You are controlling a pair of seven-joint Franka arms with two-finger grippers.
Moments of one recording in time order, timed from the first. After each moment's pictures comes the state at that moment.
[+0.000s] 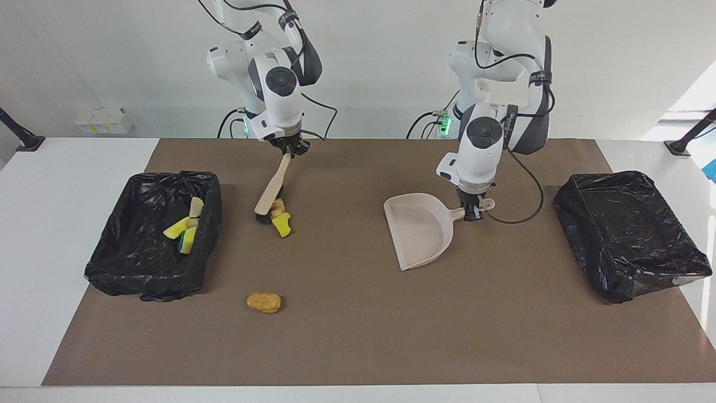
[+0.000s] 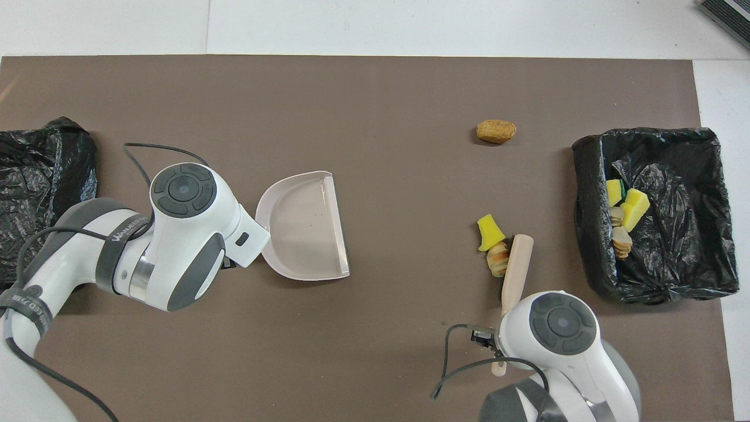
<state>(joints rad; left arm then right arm) -0.41 0.14 0.02 -2.07 0.15 2.10 0.99 0.32 -0.25 0.12 -2.49 0.04 1.99 0.70</state>
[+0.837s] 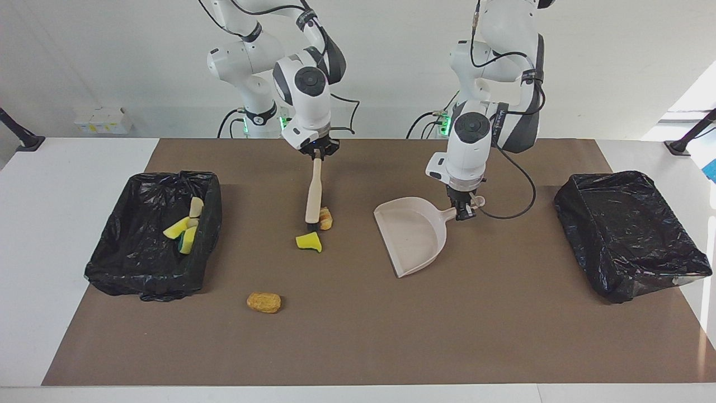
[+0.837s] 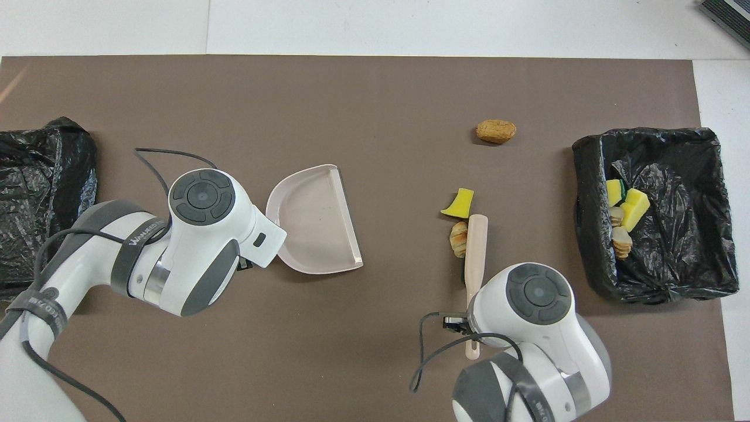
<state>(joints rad) -0.44 0.14 0.02 -2.06 0.15 2.10 0.87 0.48 -0.17 0.13 -2.39 0.13 1.99 0.54</state>
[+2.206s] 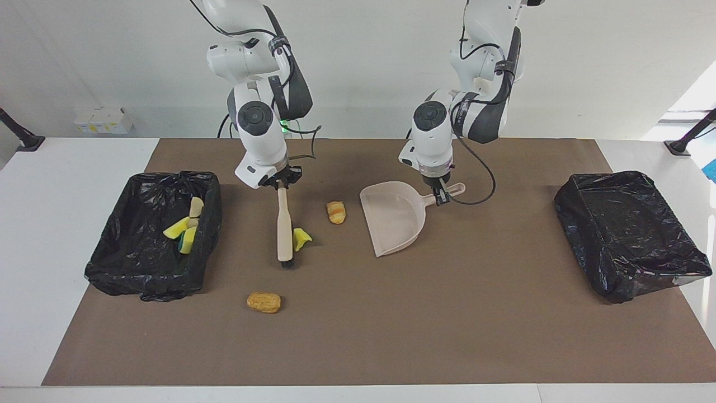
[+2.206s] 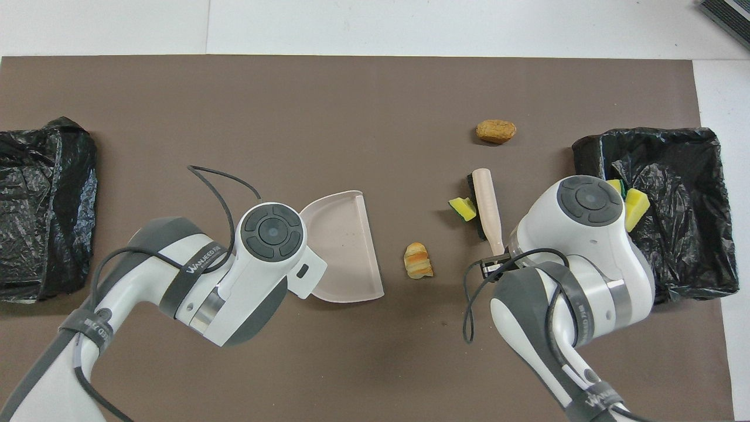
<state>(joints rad) -0.59 0.11 0.03 -2.10 0.21 2.02 0.77 0.17 0.03 0.12 -2.14 0.00 1.92 0.12</state>
